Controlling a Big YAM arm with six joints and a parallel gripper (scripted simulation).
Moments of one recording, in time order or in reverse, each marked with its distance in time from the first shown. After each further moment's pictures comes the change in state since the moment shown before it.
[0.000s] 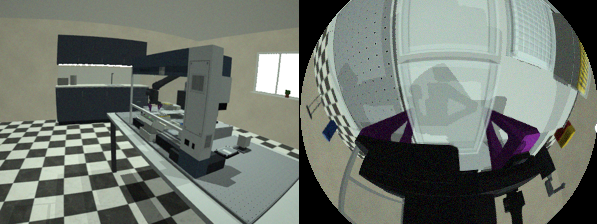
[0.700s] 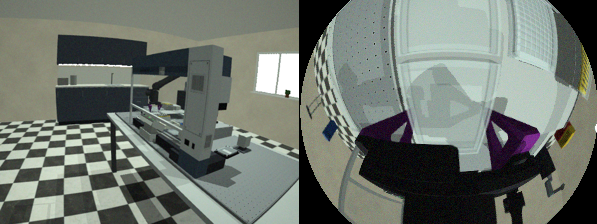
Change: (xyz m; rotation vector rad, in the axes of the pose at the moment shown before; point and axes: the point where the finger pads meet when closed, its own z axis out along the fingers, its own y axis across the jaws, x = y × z) arm 0.000 0.000 0.004 0.000 -0.001 0.000
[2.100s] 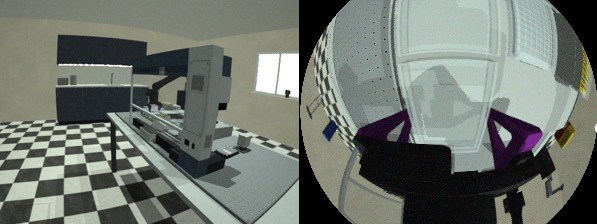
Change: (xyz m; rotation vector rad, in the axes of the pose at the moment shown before) arm 0.000 0.000 0.000 0.000 0.000 0.000
